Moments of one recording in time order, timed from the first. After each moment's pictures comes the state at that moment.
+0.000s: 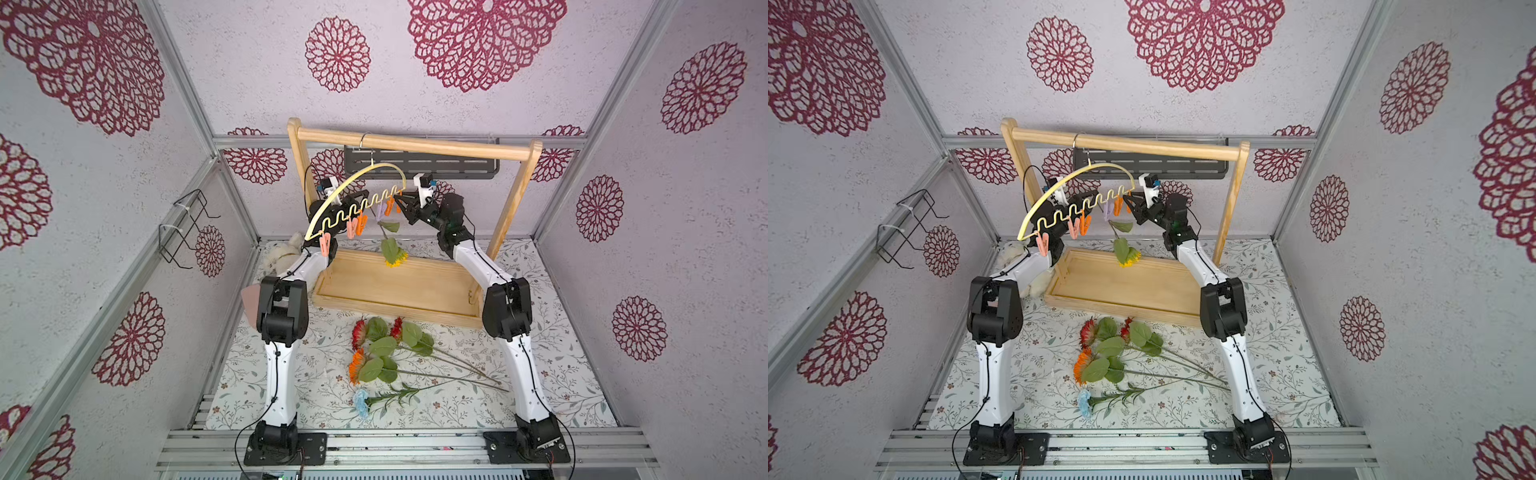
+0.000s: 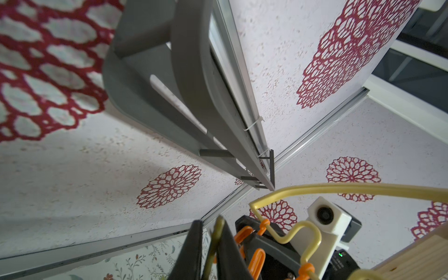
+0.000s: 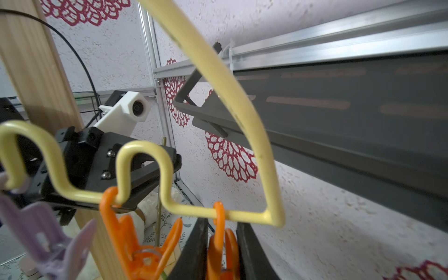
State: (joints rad) left arm -0.17 2.31 1.91 0.63 0.47 -1.01; right arm 0.37 2.48 2.32 0.33 -0.58 0.17
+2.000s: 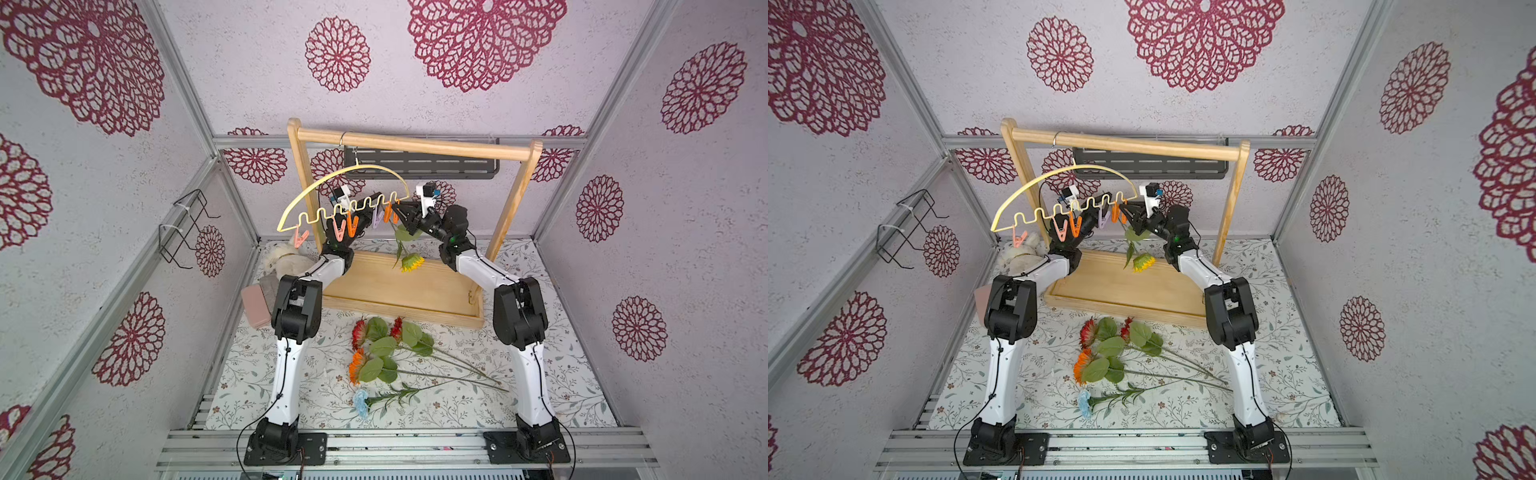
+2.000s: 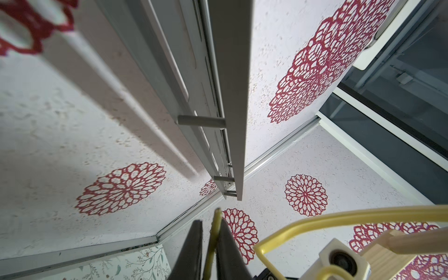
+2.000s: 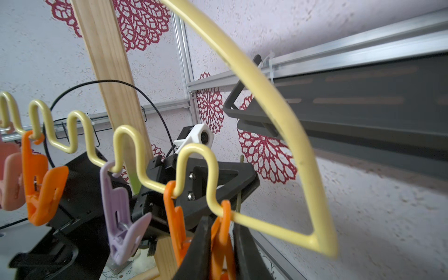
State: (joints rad) left arm -0.26 2.41 1.91 0.90 0.38 -1.25; right arm 0.40 2.27 1.92 0.62 -0.63 0.29
